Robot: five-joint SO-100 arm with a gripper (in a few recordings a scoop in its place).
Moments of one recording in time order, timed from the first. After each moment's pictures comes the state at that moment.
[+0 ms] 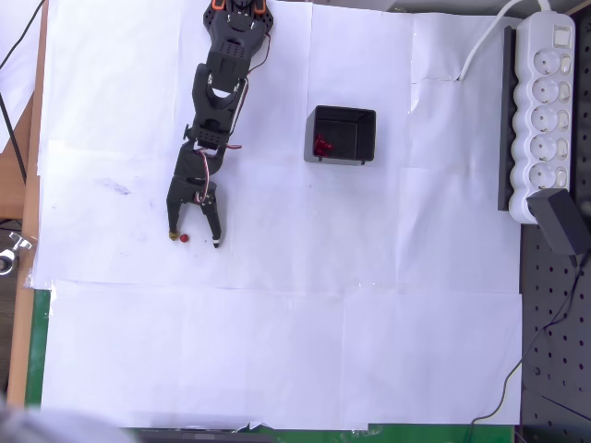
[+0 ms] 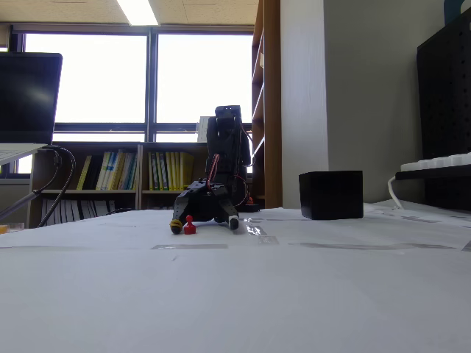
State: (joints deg) arm 14.7 135.5 68.6 -50.2 -90.9
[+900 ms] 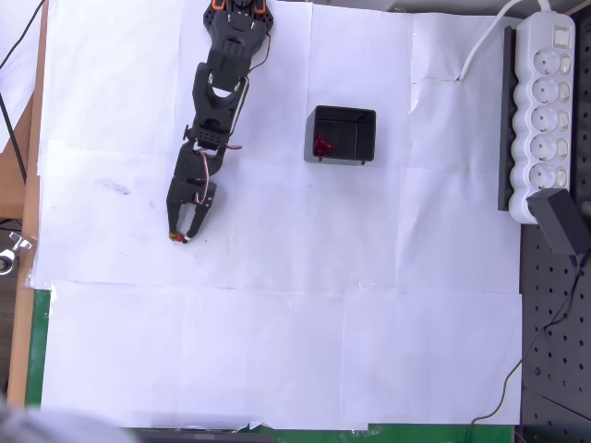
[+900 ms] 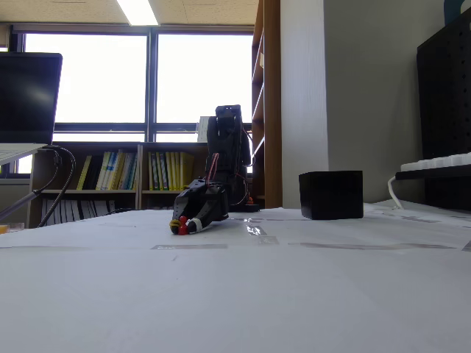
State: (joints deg) arm 14.2 129.6 68.6 -38.4 -87.0
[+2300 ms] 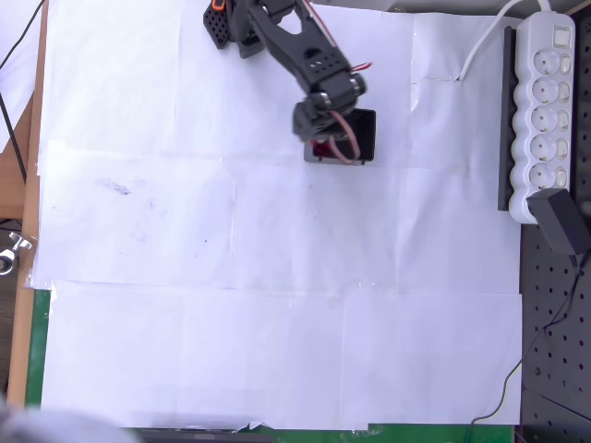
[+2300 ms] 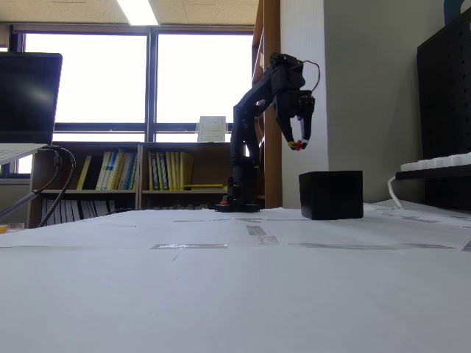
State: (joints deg) arm -32.7 91.4 107.1 96.6 -59.6
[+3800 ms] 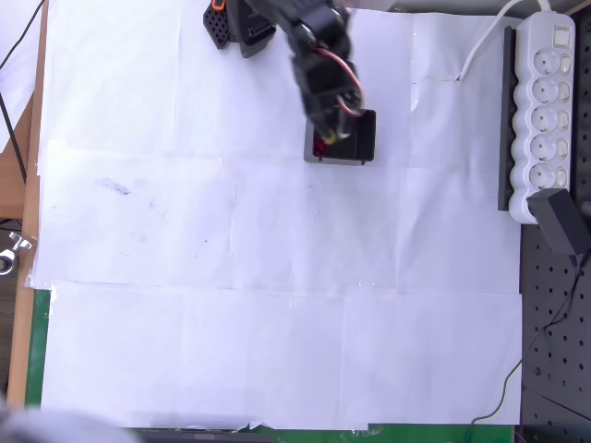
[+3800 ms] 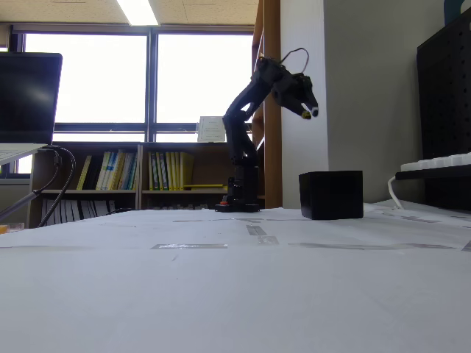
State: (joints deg) arm -19.2 41.5 70.8 58.8 -81.4
